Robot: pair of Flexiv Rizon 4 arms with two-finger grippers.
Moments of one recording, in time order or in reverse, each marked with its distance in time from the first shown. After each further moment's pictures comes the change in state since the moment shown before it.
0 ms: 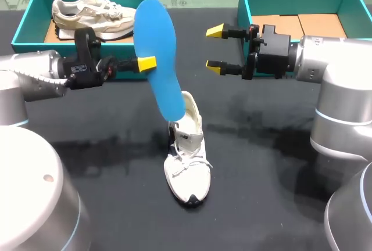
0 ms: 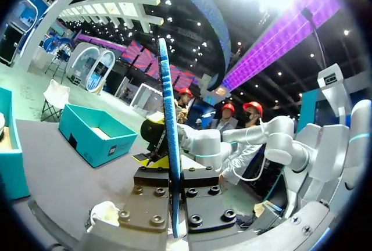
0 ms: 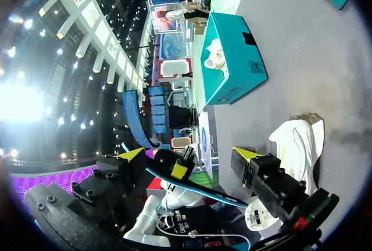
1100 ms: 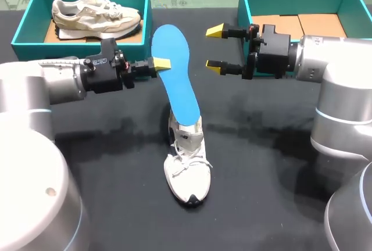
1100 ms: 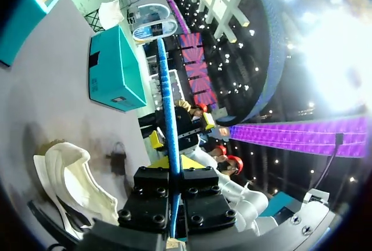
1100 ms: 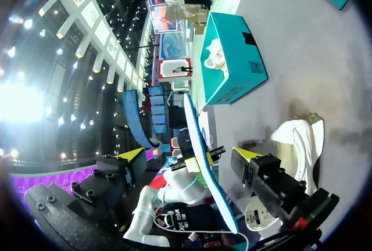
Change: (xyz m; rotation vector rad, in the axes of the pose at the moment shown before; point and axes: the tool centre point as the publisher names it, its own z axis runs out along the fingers) left arm -0.045 0.023 0.028 0.015 -0.029 -0.795; right arm 0.000 0.001 0.000 -0.001 -0.003 -0.004
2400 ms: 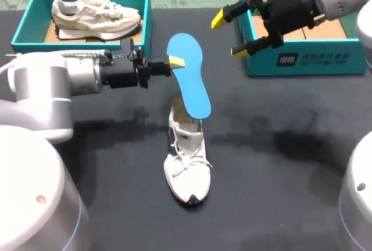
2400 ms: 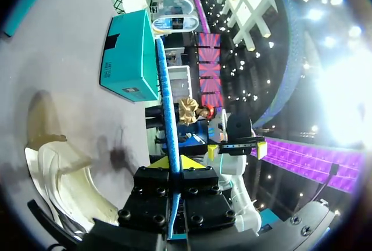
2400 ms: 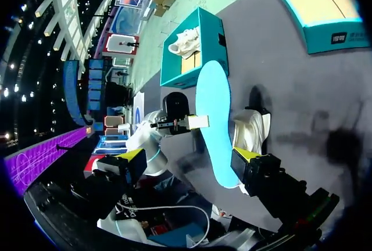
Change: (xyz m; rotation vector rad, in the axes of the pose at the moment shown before) left arm -0.031 -0.015 0.032 -0.037 -0.040 -0.184; right arm 0.052 -0.028 -0.036 0.150 -0.535 -0.158
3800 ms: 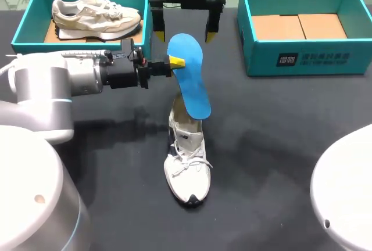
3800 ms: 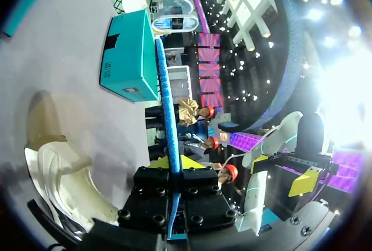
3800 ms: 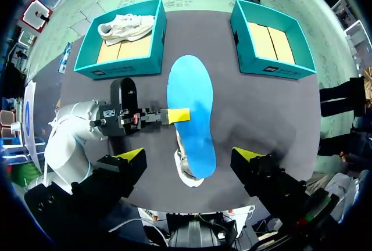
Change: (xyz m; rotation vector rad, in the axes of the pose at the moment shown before) left arm 0.000 0.000 0.001 0.001 0.001 0.000; right arm 0.051 -0.021 0.058 -0.016 -0.954 -0.084
